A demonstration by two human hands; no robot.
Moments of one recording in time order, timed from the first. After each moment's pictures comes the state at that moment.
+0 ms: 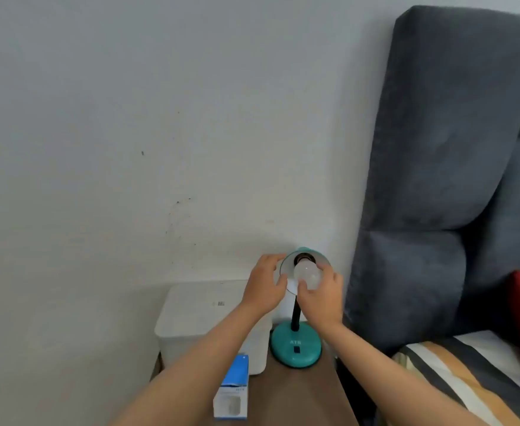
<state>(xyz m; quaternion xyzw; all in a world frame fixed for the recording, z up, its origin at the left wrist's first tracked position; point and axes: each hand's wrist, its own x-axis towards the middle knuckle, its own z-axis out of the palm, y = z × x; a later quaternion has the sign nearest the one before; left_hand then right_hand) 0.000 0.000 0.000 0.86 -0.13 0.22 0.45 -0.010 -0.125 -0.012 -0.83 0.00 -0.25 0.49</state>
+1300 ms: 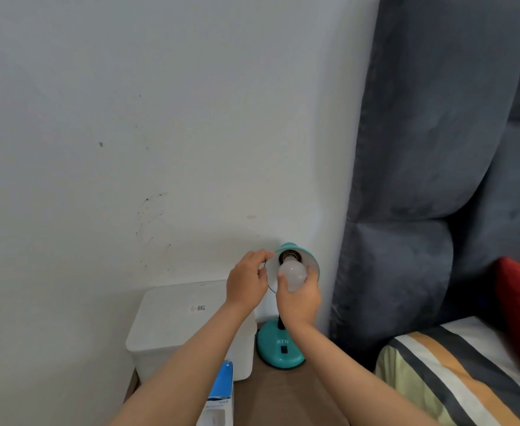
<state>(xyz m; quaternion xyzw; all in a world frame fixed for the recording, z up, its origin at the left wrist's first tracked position) 0.049 -0.001 -0.020 0.88 -0.12 0.29 0.37 0.026 -0.103 -0.037 -0.75 0.10 -0.27 0.60</state>
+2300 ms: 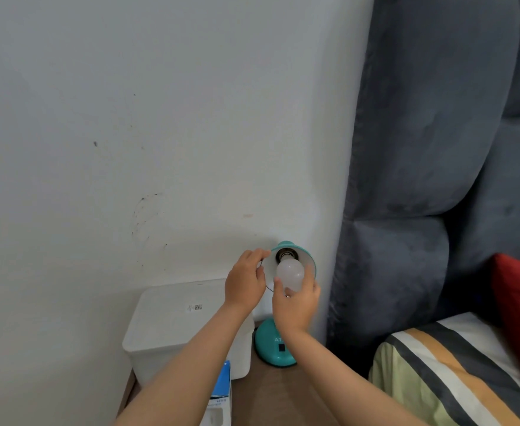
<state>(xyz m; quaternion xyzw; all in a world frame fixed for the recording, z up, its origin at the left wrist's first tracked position) 0.048 -0.006 -0.022 0.87 -0.11 0.29 0.37 0.012 -0.100 -0.040 -0.73 0.10 -0.27 0.62</state>
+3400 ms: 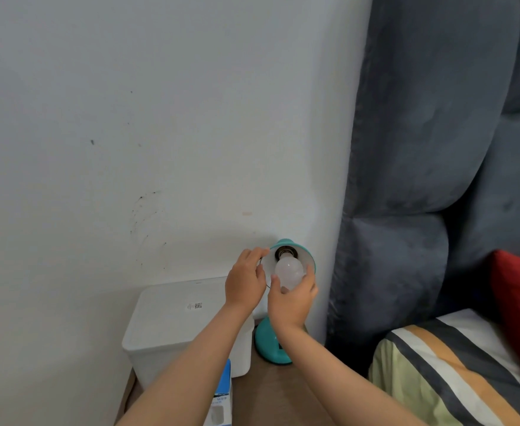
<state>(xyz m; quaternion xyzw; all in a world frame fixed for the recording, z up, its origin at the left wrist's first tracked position) 0.046 -0.008 -0.025 0.87 -0.10 0.30 0.38 0.014 -0.089 -0.037 -0.69 0.13 -0.27 0.66</state>
